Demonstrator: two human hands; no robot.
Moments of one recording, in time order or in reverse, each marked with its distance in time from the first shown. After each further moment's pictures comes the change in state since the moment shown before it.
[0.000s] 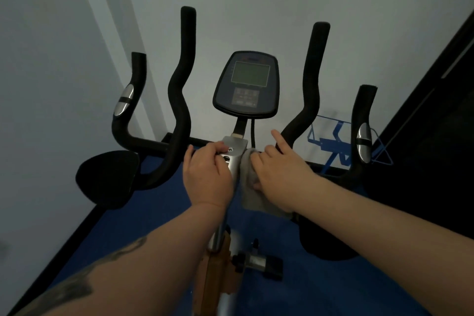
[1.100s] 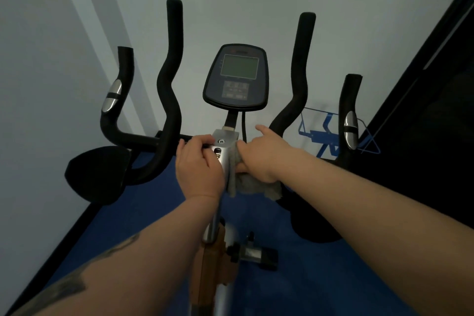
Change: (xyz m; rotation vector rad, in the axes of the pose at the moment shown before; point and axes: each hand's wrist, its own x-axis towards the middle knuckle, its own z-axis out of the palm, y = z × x) left_hand -0.001 0.009 -0.008 -0.153 -0.036 -0.116; right_hand 0.023 0.009 -0.005 0.056 -0.022 -0.067
